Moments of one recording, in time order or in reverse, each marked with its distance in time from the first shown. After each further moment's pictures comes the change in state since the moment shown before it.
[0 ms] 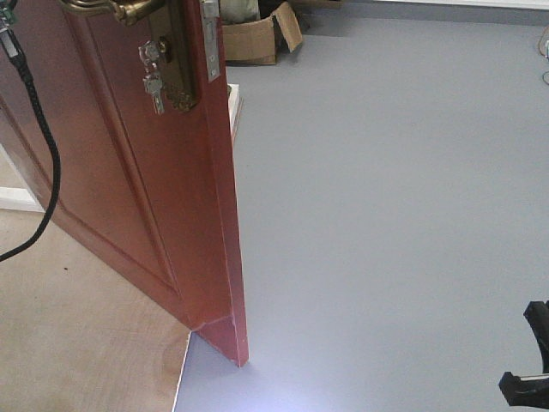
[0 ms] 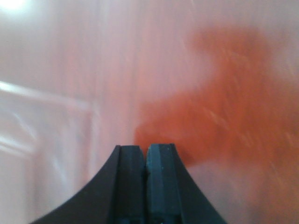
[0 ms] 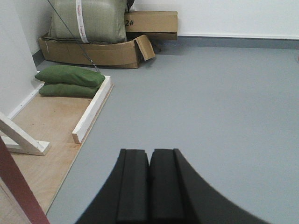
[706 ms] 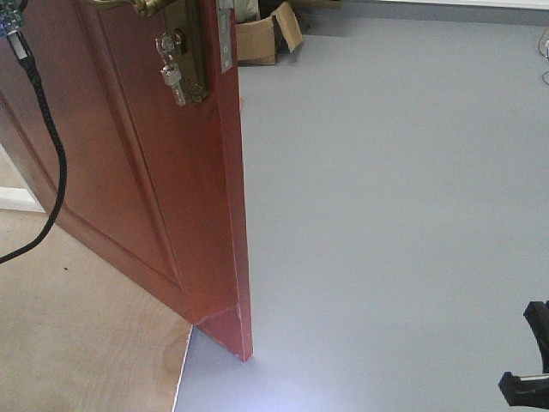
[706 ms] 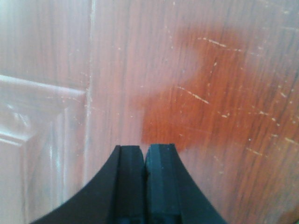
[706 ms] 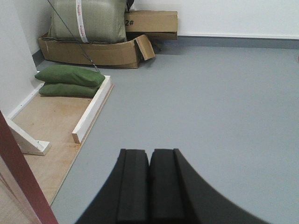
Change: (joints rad) left arm -0.005 0.005 0.000 0.003 -0.018 0.000; right arm 0.000 0.000 0.000 0.000 0.000 0.000
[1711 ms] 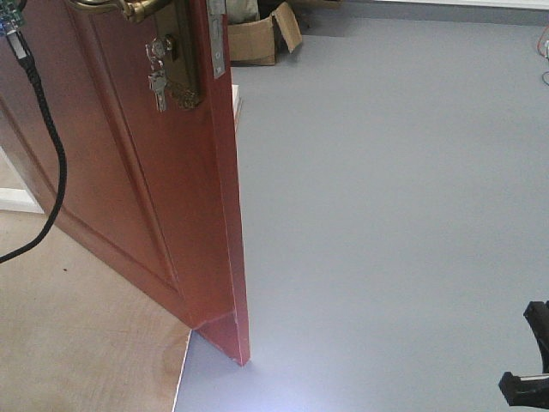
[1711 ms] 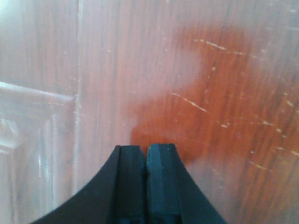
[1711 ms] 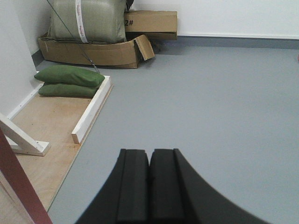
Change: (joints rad) left arm 0.000 -0.001 0.001 0.000 0.000 0.000; right arm 0.000 0.000 0.000 0.000 0.000 0.000
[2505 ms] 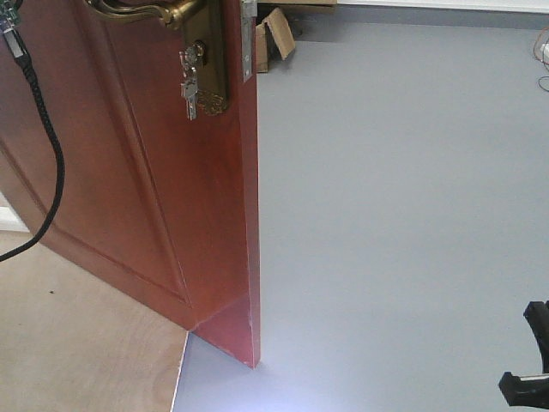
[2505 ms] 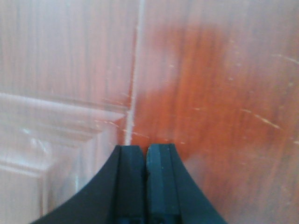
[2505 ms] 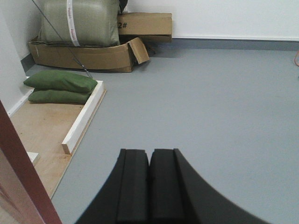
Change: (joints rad) left arm 0.000 -0.003 0.000 0.000 -0.001 0.000; right arm 0.000 0.000 0.000 0.000 0.000 0.000
